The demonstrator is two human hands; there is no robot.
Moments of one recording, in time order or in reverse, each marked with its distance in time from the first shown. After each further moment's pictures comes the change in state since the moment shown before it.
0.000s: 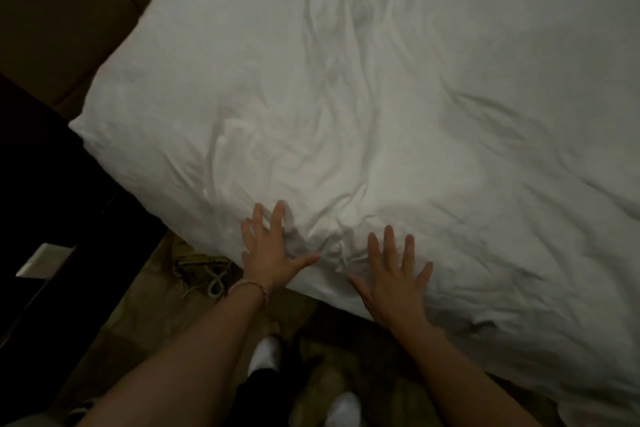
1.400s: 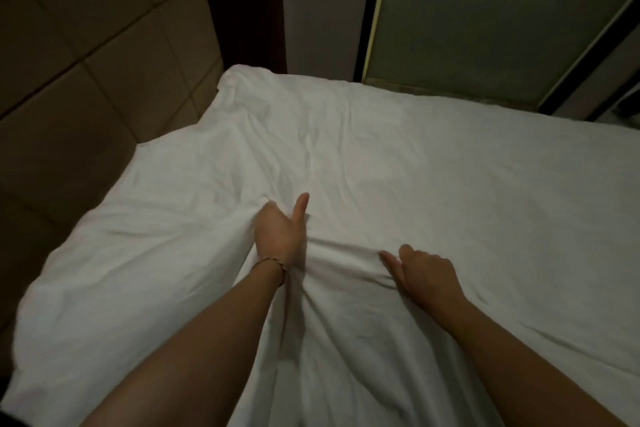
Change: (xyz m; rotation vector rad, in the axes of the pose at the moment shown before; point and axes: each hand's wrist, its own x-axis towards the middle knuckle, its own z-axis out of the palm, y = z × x) left_hand 0.216 0.341 -0.171 -0.385 0.381 0.152; right_hand 0.171 0.124 -0.329 0.020 0.394 0.050
